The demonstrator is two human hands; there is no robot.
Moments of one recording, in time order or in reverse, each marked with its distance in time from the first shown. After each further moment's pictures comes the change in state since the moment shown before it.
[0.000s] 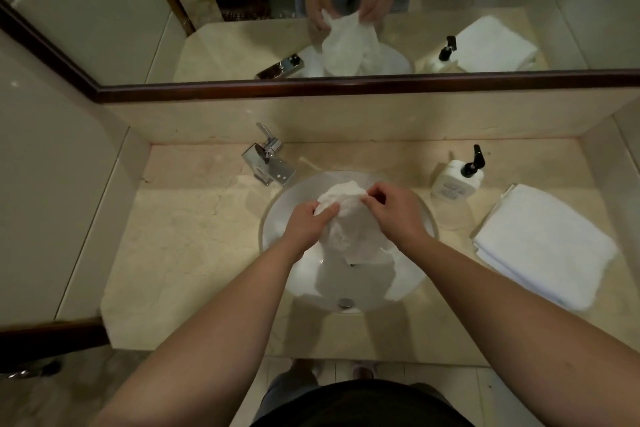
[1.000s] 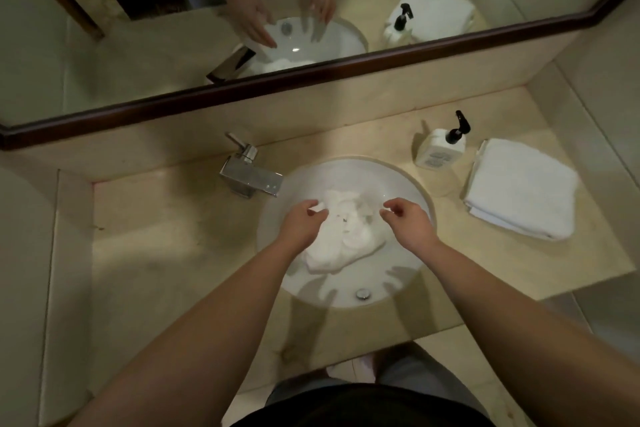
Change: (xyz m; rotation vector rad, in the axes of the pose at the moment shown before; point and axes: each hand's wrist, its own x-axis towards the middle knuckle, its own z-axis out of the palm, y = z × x) left_hand 0.055 -0.018 -0.028 0.273 -0.235 0.025; right_hand -0.022 0.039 0.044 0.102 0.075 0.499
